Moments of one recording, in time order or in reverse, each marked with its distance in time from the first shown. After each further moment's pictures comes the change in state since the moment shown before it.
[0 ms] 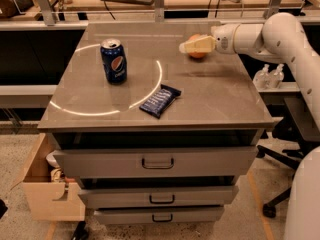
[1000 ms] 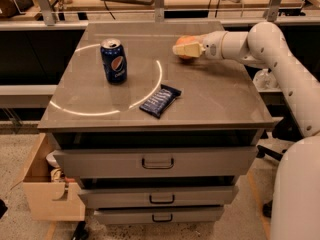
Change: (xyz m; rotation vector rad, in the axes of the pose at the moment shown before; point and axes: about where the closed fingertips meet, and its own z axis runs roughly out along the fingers) arm 0.022 0.002 0.039 -0.036 0.000 -0.002
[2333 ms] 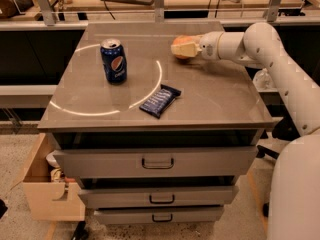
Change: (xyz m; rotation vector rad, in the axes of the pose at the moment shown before) arm 0.002 0.006 0.010 -0.017 0.003 0.003
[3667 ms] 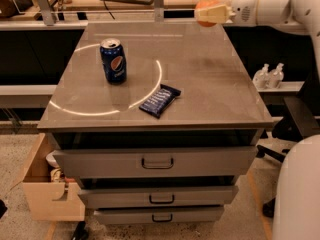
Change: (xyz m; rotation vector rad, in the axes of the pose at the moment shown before) arm -0.109 0.005 -0.102 -0.025 -0.068 -0.109
